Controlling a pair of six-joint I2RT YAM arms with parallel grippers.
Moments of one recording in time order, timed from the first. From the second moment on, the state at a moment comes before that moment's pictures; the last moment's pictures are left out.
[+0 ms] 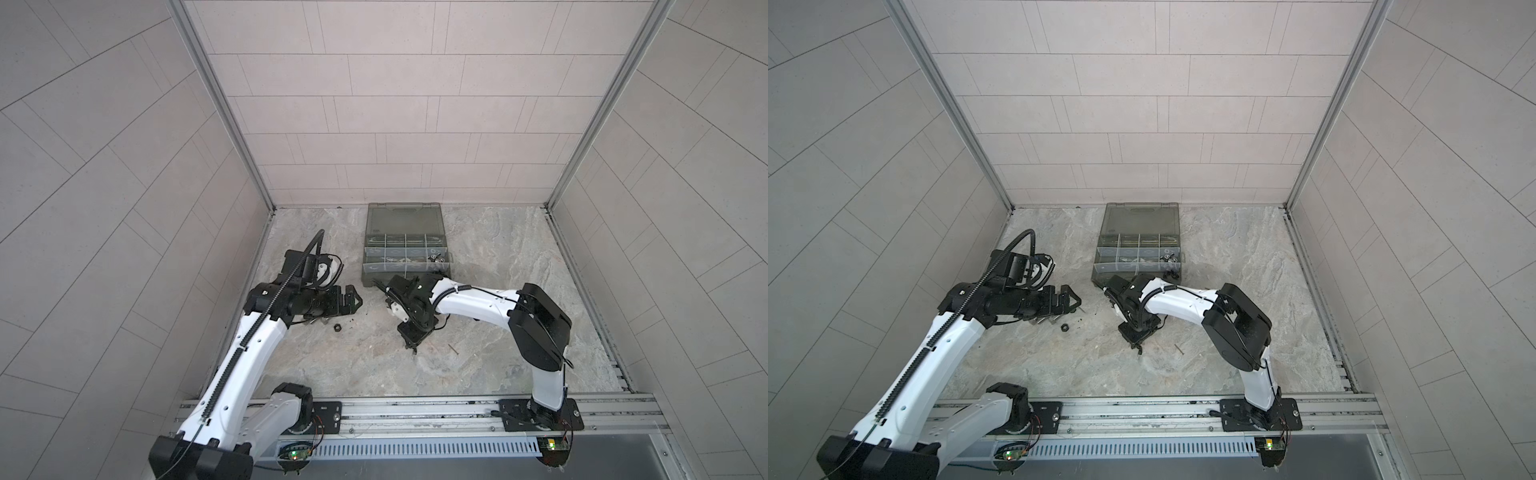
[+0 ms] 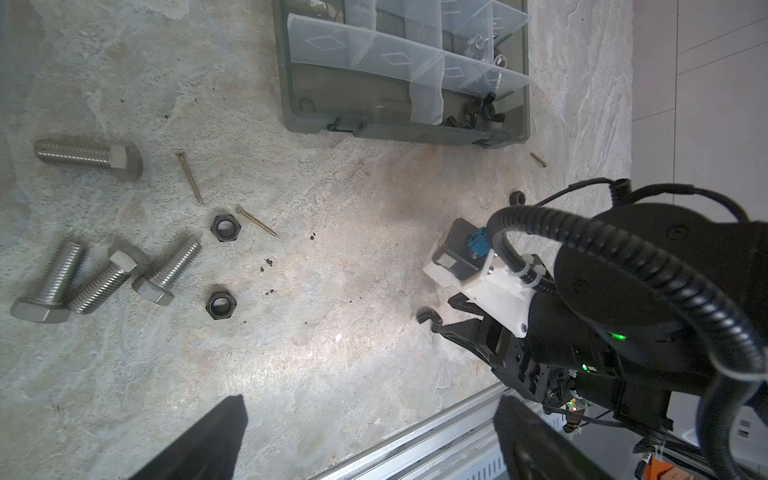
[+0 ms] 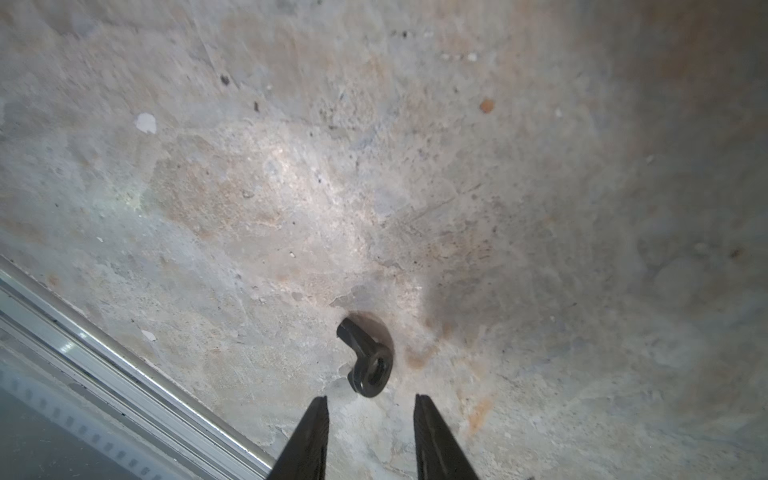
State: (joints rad) left arm -0.18 1.00 1.01 -1.06 0.41 -0.30; right arm 0.92 1.93 1.41 -0.98 -0.19 0.22
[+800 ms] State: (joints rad) left arm -0.18 0.99 1.00 -1.08 0.40 -0.30; right arm 0.92 1.99 1.38 -0.96 -0.20 0.21
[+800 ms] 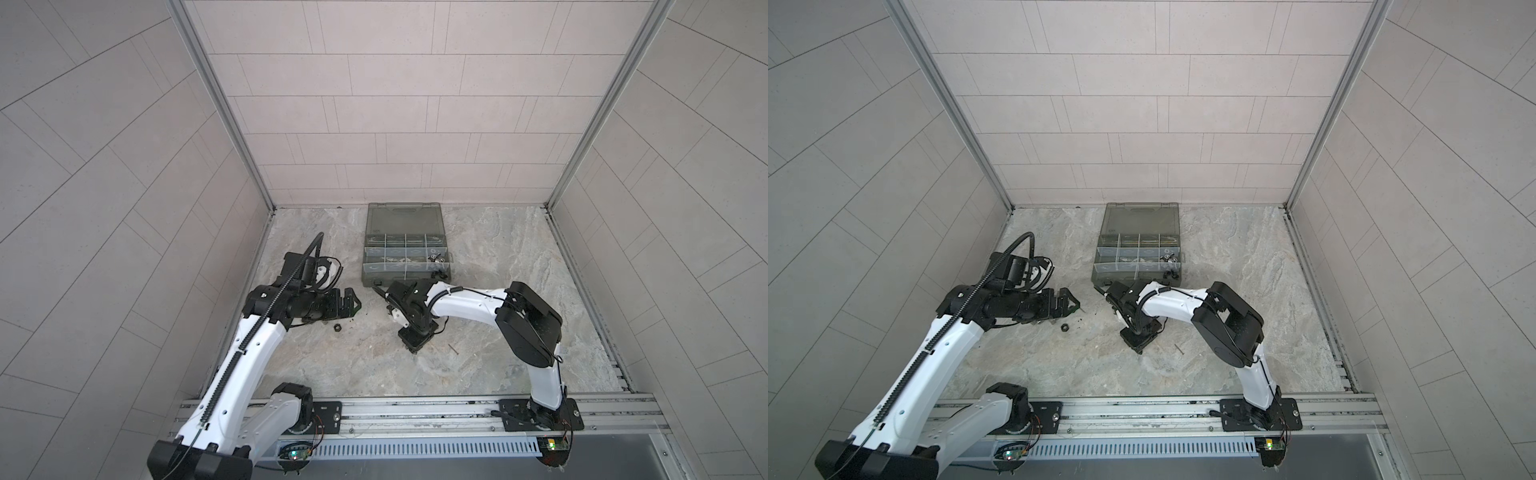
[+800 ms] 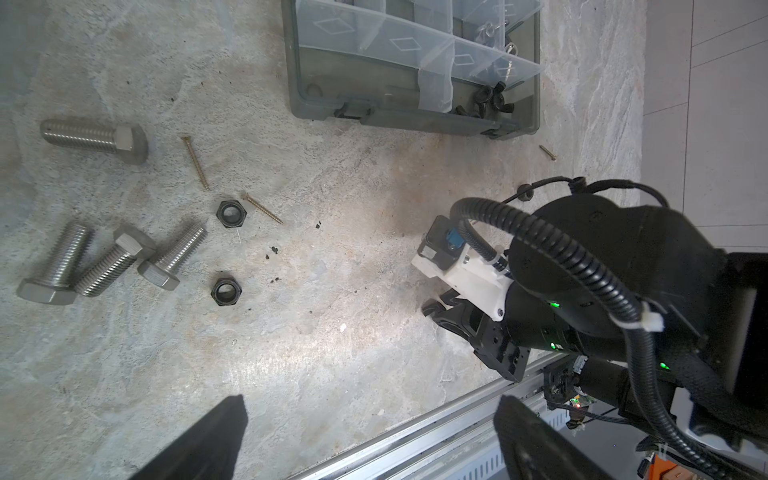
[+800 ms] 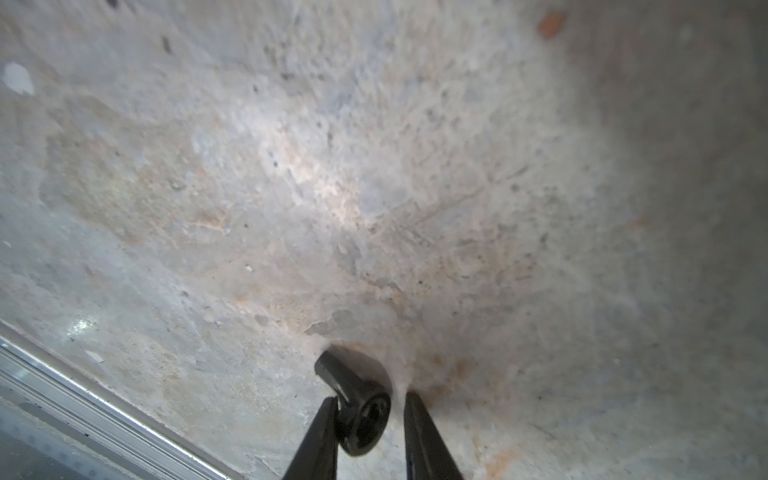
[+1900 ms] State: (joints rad) left arm -0.18 1.00 1.00 -1.04 0.37 -0.30; right arm 0.80 1.99 1.48 -1.00 -0.22 0.20
